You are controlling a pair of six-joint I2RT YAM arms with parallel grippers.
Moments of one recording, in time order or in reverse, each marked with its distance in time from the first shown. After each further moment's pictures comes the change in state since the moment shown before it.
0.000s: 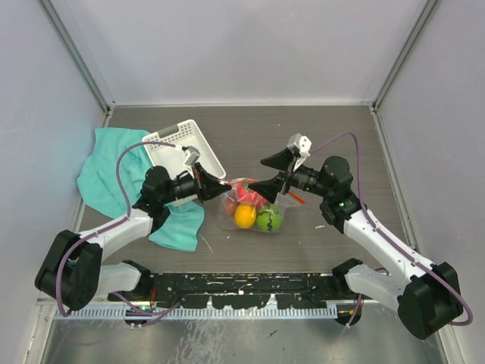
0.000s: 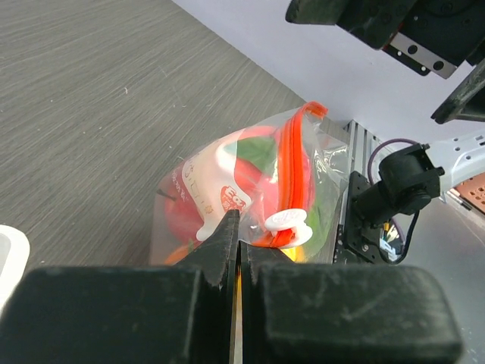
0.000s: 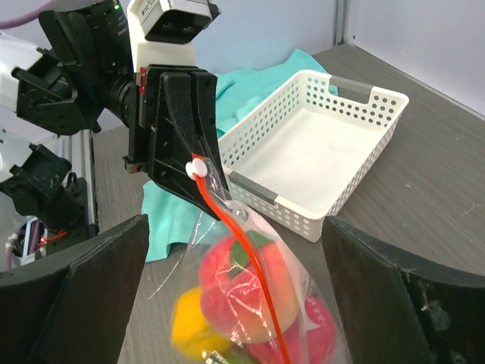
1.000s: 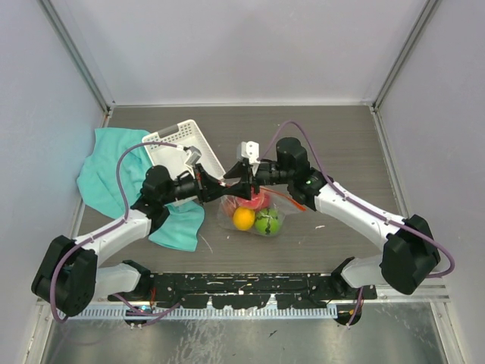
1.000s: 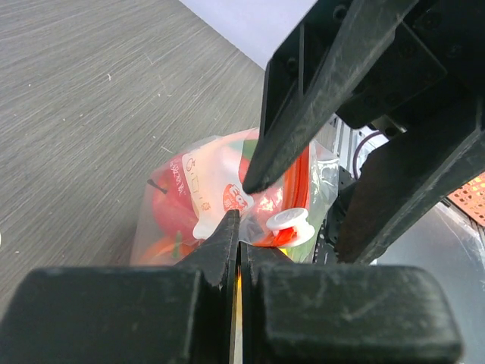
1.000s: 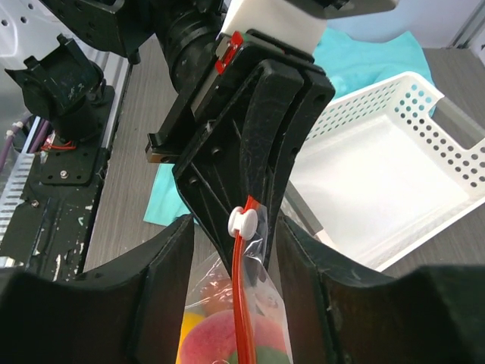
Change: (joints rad) left arm -0.021 -0.045 0.019 -0.100 -0.002 -0.016; right arm 0.208 0.355 0.321 -0.236 -0.153 -0.446
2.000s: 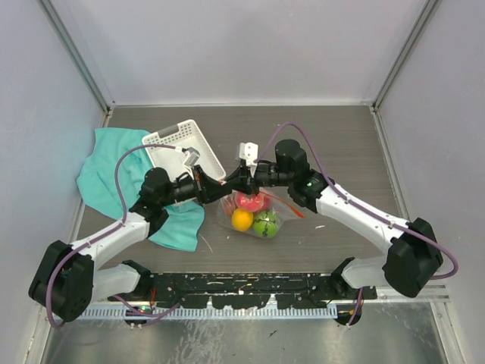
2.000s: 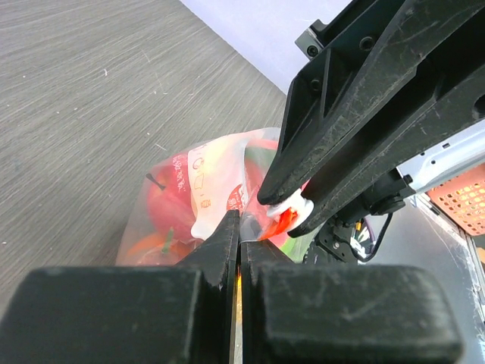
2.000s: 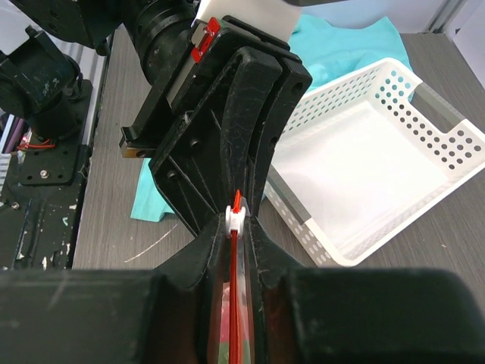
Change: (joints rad) left arm -0.004 -0.036 -0.011 -0.027 -0.029 -0.041; right arm 0.030 -0.016 0.009 -0.055 0.102 -0.025
